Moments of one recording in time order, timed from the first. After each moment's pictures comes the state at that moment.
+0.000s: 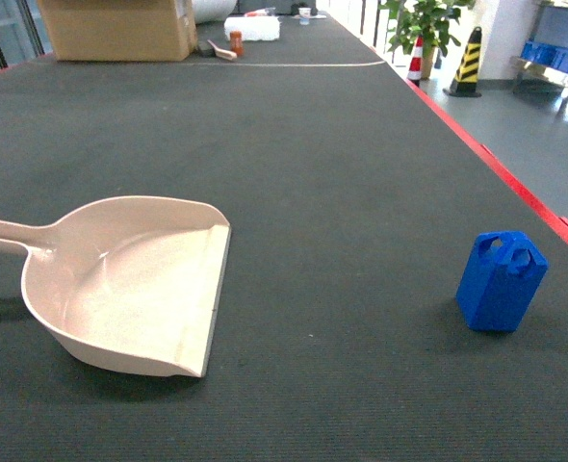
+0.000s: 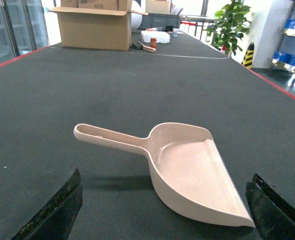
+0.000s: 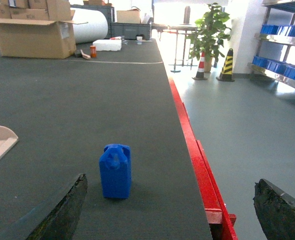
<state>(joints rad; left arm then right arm) 0.00 0.01 0.01 0.00 0.00 -0.01 0.00 0.00 0.01 0.00 0.00 -0.01</state>
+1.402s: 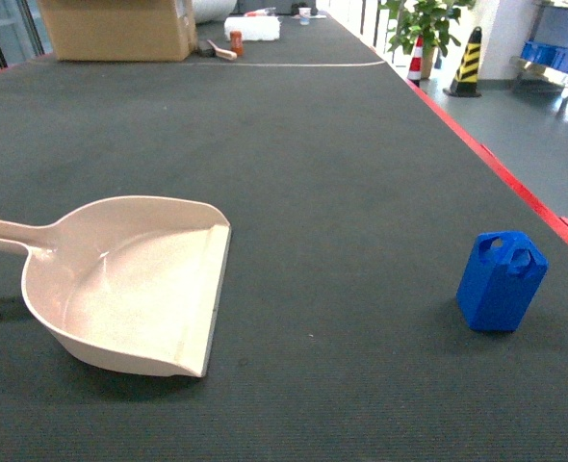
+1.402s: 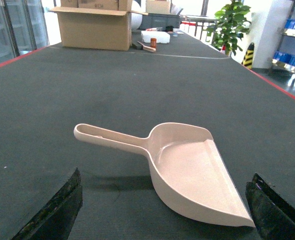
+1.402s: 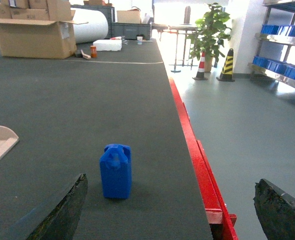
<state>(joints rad) 0.00 0.01 0.01 0.00 0.00 -0.01 0.00 0.00 0.01 0.00 0.00 -0.01</state>
